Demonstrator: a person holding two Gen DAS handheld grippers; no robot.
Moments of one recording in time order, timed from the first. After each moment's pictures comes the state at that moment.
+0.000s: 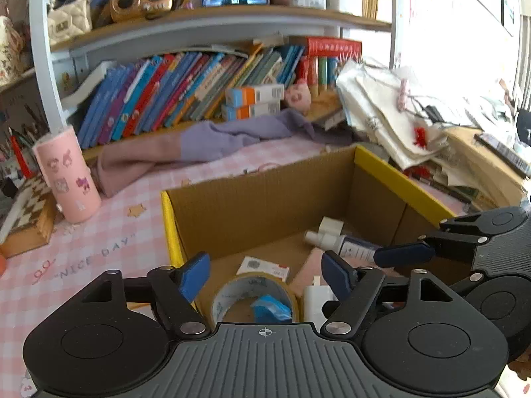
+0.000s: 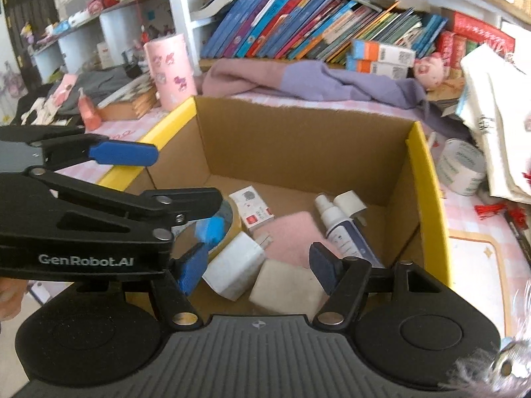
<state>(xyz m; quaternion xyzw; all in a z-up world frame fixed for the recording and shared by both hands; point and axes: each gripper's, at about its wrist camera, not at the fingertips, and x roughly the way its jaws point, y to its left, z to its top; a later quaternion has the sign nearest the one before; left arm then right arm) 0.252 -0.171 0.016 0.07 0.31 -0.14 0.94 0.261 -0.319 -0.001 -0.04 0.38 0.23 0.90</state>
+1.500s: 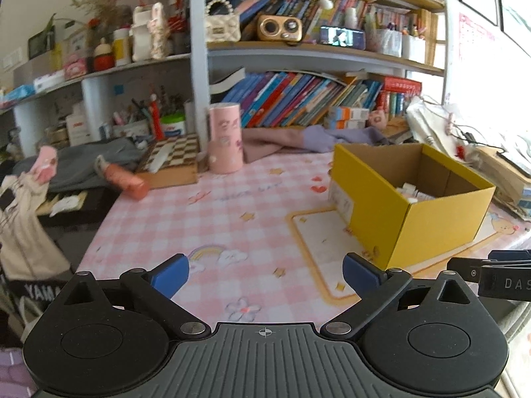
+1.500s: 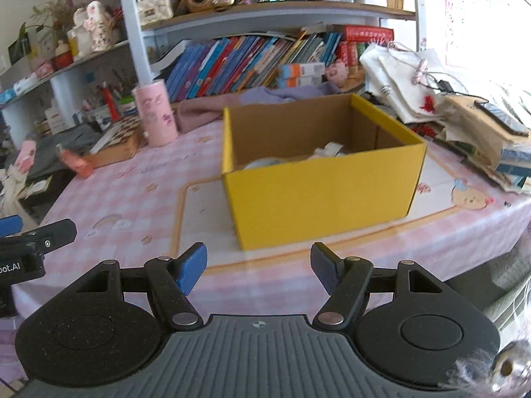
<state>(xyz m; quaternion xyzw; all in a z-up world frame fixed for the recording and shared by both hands) 0.060 0.027 0.026 0.02 0.27 -0.04 0.96 0.049 -0.201 0.019 0.06 0.32 0.03 0.95</state>
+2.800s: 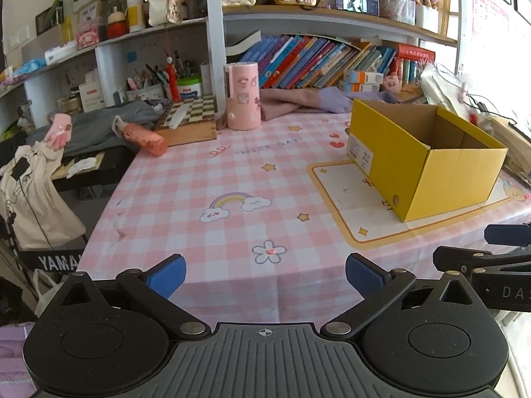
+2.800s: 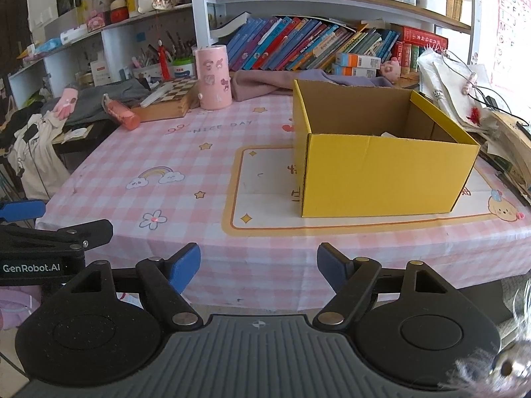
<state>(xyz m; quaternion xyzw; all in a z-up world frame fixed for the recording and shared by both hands) 0.041 0.047 0.002 0.03 0.33 -0.03 0.94 0.030 -0.149 0.006 -0.01 0.34 0.10 0.93</state>
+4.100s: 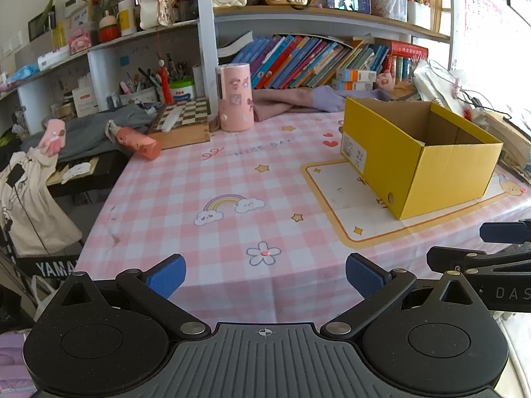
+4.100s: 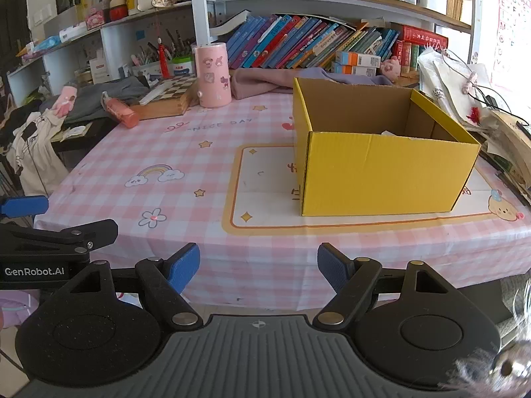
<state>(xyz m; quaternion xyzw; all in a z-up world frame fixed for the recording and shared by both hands) 0.042 0.044 0.002 0.04 0.32 -0.04 0.94 0.031 -0.149 0.005 -0.01 0.34 0.10 0.93</state>
